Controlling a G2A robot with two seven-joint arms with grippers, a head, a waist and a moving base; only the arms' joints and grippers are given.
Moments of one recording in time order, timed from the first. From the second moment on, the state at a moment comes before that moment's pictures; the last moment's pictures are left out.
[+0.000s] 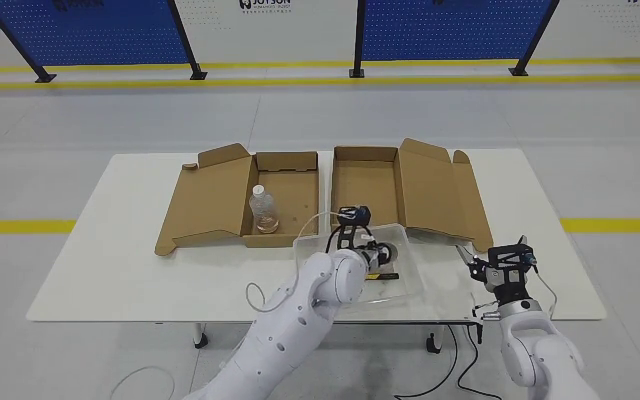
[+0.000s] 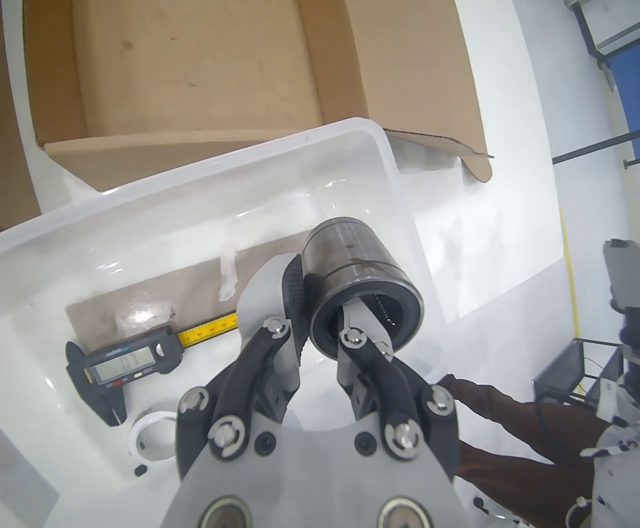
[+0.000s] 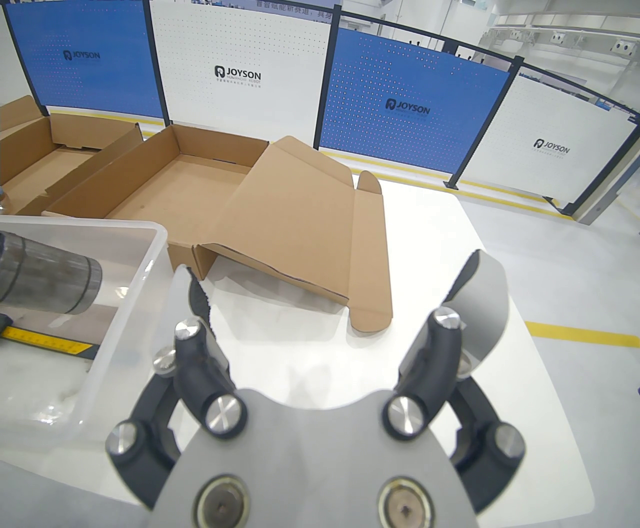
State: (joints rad) left arm 1.05 -1.62 -0.90 -1.44 0.99 0.45 -0.85; right arm -1.73 -1.15 1.60 -1.80 -1.33 0.00 0.00
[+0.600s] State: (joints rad) left arm 1.22 -1.58 -0.97 -1.70 1.11 0.46 -0.89; right arm -1.73 -1.15 1.60 -1.80 -1.33 0.00 0.00
